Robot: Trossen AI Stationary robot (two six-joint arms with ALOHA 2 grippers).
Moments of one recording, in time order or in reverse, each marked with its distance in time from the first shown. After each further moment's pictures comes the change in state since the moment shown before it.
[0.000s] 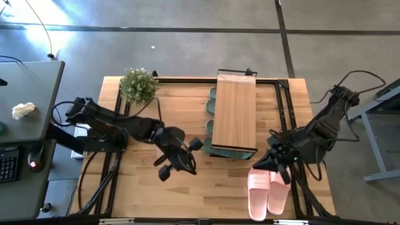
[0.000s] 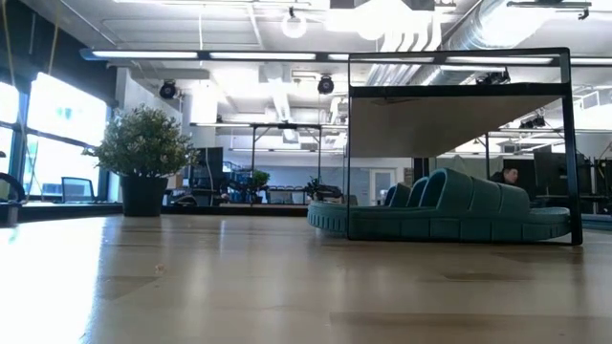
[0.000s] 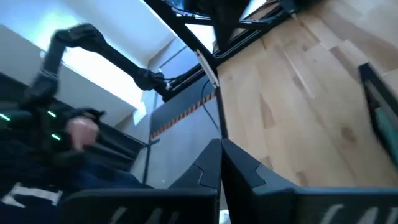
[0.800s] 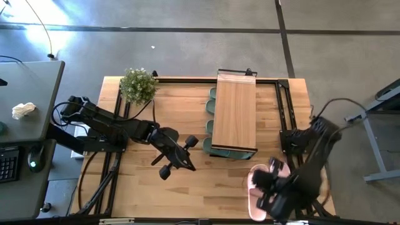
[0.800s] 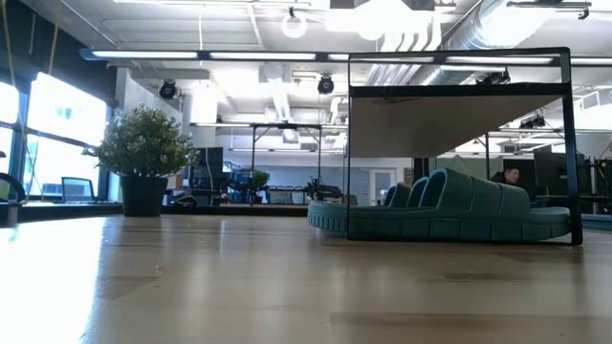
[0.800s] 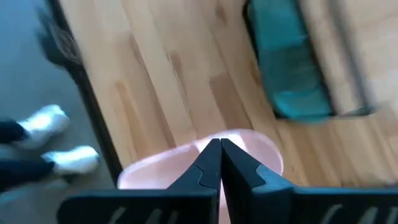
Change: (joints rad) left arm 0.001 -0.085 -0.278 0.256 -0.073 -0.111; right arm 0.112 0.717 0.751 -1.054 -0.029 0.305
